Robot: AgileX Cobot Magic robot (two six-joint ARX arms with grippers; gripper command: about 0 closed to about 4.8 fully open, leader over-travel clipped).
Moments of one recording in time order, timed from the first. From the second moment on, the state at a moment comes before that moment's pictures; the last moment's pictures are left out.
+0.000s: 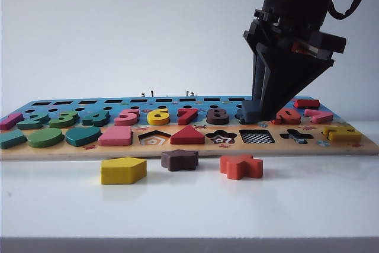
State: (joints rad) left arm -0.29 0.95 1.06 -1.08 0.58 0.06; right arm 0.75 1.44 1.07 -0.75 0.11 -0.86
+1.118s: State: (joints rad) left arm -0.29 0.95 1.06 -1.08 0.58 0.06; right arm 0.74 1.48 1.07 -0.73 0.11 -0.86
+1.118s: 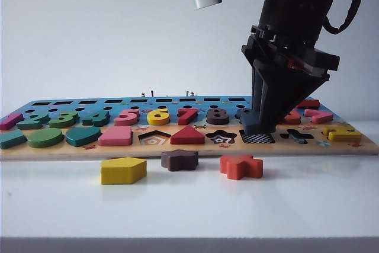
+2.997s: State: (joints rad) left arm -0.29 0.95 1.06 -1.07 0.58 0.06; right arm 0.75 1.50 1.07 -0.73 0.11 -0.86
